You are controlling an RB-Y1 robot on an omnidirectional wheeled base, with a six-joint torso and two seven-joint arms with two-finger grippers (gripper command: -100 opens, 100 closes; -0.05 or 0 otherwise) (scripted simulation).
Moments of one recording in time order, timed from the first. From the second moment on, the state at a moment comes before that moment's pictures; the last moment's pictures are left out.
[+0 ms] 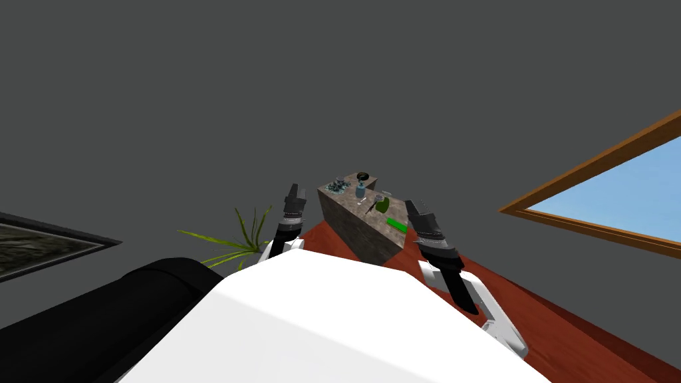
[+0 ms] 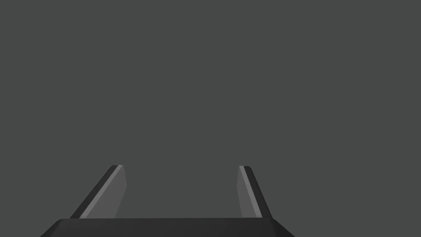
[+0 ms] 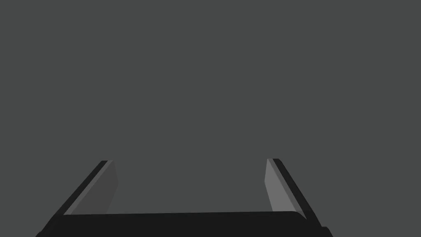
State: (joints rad) left arm 0.52 0.03 -0.03 -2.37 -0.12 -0.47 -0.03; right arm 0.43 -0.26 -0.21 -2.10 0.23 -0.65 0.43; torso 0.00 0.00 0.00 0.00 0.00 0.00
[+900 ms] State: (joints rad) left arm 0.52 0.03 -0.03 -2.37 -0.12 -0.47 -0.03; right arm 0.39 -0.35 -0.30 -1.97 0.44 -0.72 0.65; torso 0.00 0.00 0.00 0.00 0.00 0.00
